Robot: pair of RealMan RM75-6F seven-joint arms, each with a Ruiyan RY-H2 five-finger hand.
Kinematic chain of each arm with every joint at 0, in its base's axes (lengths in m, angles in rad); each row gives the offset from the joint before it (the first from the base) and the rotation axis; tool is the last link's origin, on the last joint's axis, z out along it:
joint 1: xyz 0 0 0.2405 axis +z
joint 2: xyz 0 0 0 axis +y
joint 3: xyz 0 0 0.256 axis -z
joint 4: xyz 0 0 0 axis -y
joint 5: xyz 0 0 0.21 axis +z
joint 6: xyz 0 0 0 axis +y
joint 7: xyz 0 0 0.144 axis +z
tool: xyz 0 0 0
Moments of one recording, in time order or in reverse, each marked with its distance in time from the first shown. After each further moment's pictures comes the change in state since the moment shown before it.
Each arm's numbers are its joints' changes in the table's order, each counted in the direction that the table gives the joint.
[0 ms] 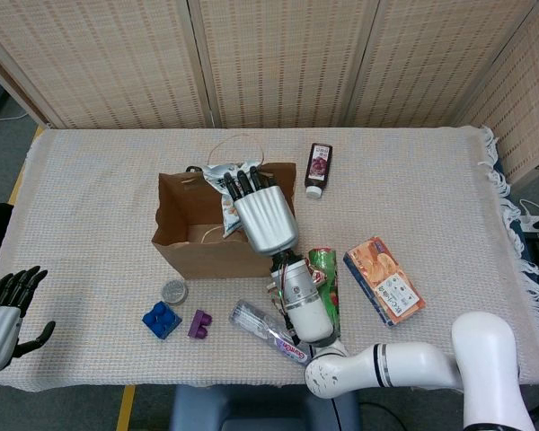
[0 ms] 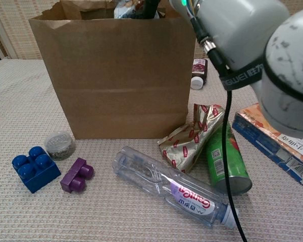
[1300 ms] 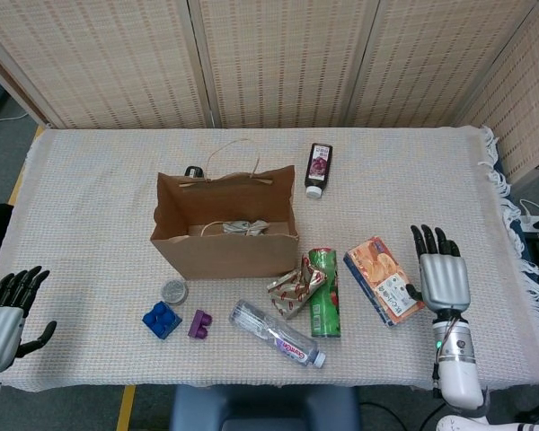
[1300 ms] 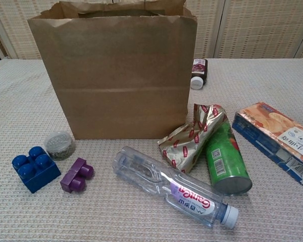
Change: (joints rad) left arm 0.002 -0.008 0.001 0.010 -0.002 0.007 0.053; right arm -0.607 0.414 0.400 0.268 0.043 0.172 0.449
